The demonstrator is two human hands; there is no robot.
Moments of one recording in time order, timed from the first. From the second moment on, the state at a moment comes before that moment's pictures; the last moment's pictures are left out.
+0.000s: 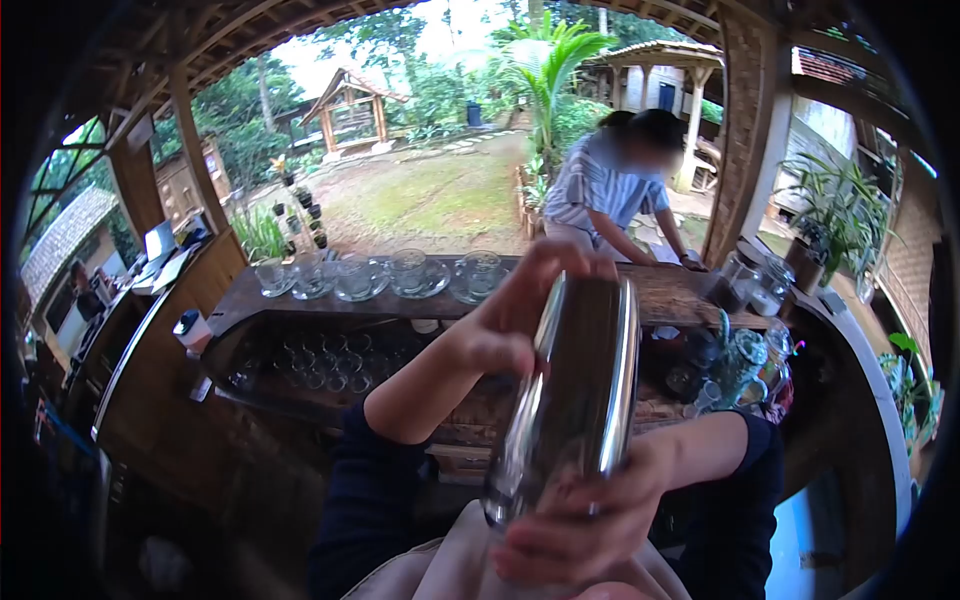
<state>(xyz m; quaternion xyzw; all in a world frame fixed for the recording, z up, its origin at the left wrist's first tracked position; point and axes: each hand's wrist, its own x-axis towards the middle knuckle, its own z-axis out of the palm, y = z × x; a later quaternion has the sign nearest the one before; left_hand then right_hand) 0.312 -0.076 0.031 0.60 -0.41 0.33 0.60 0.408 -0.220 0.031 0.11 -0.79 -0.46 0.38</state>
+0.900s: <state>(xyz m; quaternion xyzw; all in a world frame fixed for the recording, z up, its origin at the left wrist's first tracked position) 0.128 -0.002 -0.029 0.32 0.12 0.44 0.83 0.296 -0.089 0.020 -0.11 -0.89 -0.05 0.44</state>
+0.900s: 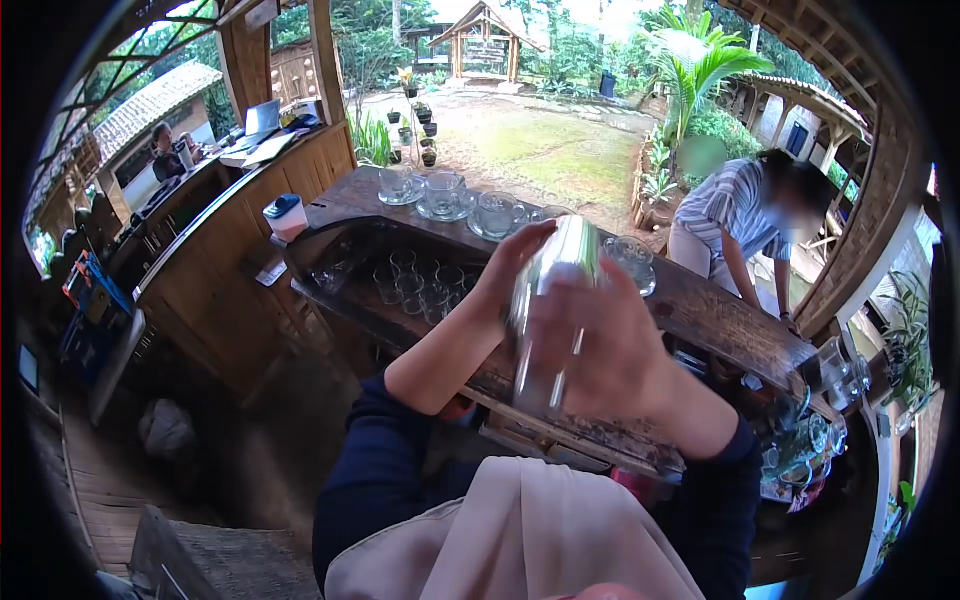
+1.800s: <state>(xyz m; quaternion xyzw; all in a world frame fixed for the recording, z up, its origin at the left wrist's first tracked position) 0.084 0.061 -0.062 0.21 0.07 0.48 0.85 0.207 0.003 -0.021 -0.20 -0.74 0.05 0.64</state>
